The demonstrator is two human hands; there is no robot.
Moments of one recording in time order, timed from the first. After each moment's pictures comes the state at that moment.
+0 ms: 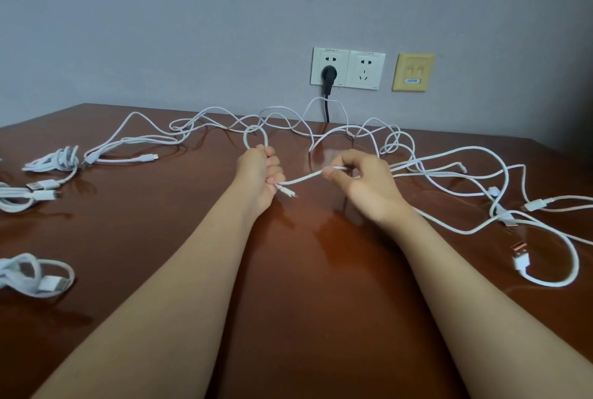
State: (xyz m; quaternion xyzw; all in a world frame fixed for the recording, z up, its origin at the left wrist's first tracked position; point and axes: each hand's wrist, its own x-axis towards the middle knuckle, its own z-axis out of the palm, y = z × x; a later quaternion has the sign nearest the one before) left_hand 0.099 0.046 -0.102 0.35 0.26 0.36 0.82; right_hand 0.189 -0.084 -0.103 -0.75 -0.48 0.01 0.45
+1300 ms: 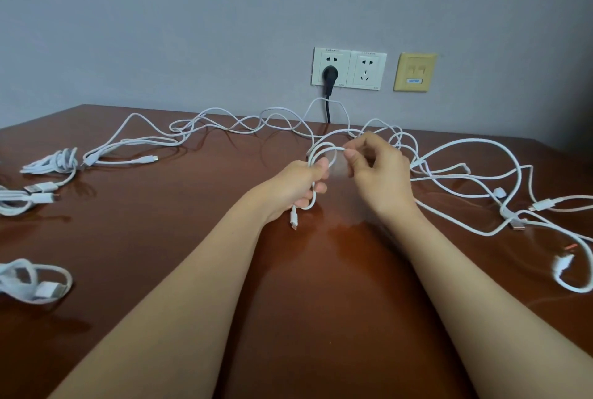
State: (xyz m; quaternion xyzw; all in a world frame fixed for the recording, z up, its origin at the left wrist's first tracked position) left_hand 0.103 0.019 -0.102 0.73 0.24 0.15 0.62; right_hand 0.196 -0.077 -0.102 -0.73 -0.44 -0.11 0.51
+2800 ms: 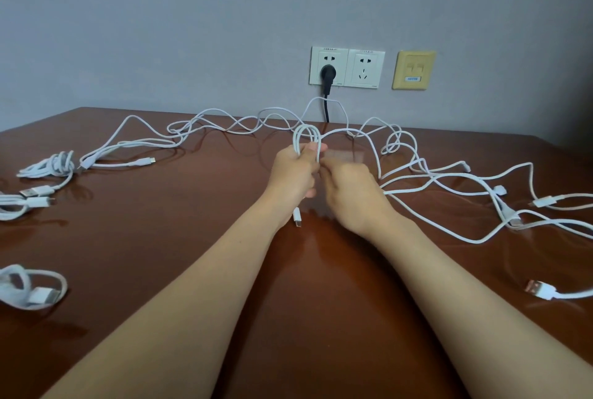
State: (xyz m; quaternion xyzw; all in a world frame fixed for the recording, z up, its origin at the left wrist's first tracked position) left_hand 0.114 0.009 -0.102 0.62 0.23 0.35 0.67; right_hand 0.176 -0.071 -0.106 -0.79 -0.54 -0.08 0.29
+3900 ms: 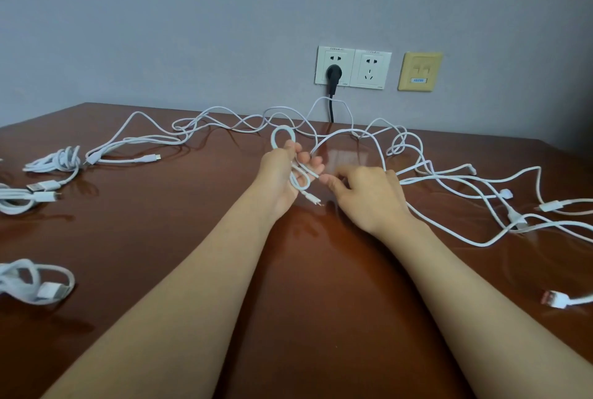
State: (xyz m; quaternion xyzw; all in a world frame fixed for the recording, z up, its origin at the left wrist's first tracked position) left_hand 0.110 0.029 -0.098 0.38 0.22 0.34 0.83; right_hand 0.178 -0.078 -0.103 -0.84 -0.50 -0.12 0.19
